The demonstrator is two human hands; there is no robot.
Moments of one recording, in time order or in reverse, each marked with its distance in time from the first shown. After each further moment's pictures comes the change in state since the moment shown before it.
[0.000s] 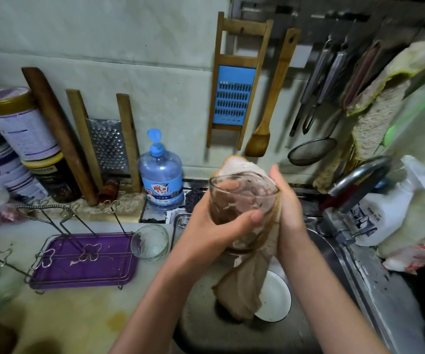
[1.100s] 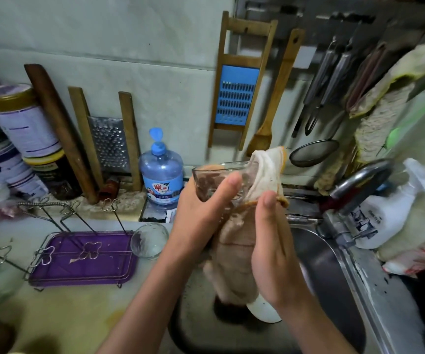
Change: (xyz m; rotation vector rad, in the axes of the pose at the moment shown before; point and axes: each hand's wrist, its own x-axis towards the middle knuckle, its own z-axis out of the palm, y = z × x) left_hand 0.014 0.016 -0.006 0.204 0.224 0.184; right_hand -0.041 0.044 0.004 -0.632 -0.131 -0.710
